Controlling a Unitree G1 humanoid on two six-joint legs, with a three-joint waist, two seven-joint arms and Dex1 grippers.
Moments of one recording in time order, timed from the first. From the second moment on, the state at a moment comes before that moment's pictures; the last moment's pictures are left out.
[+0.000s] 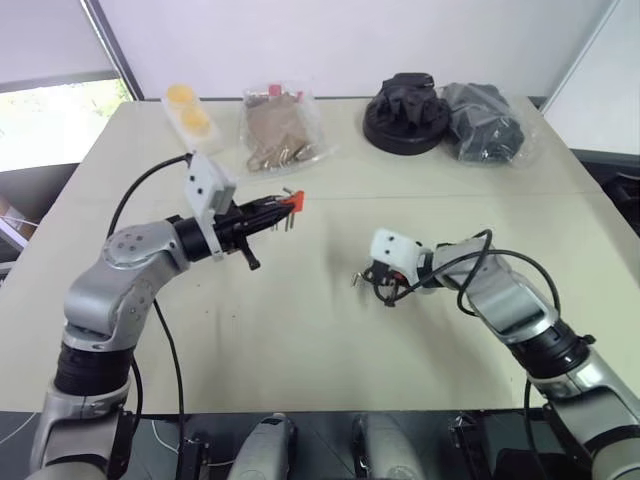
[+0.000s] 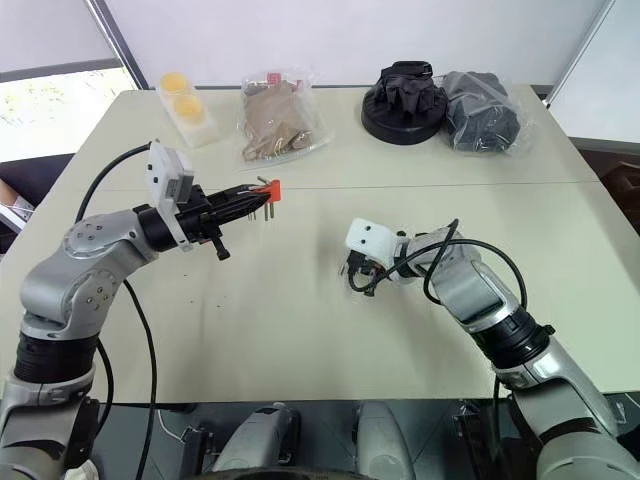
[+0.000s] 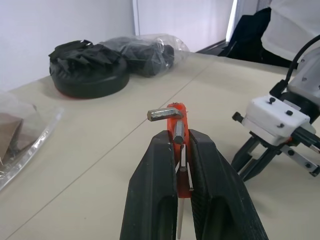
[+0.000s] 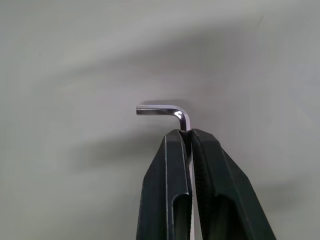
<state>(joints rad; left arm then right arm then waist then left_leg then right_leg) -0.48 0.59 0.07 -0.32 -0.60 0.60 -0.74 -0.62 -0.61 0.36 -0.15 0.01 0.70 0.87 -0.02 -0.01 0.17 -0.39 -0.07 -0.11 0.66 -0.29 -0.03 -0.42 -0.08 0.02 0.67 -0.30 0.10</state>
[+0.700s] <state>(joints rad) -0.55 0.57 0.08 -0.25 -0.60 0.60 -0.74 -0.88 -0.09 -0.14 0.00 0.35 0.47 0.41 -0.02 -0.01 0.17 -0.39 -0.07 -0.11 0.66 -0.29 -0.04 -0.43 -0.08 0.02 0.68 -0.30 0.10</state>
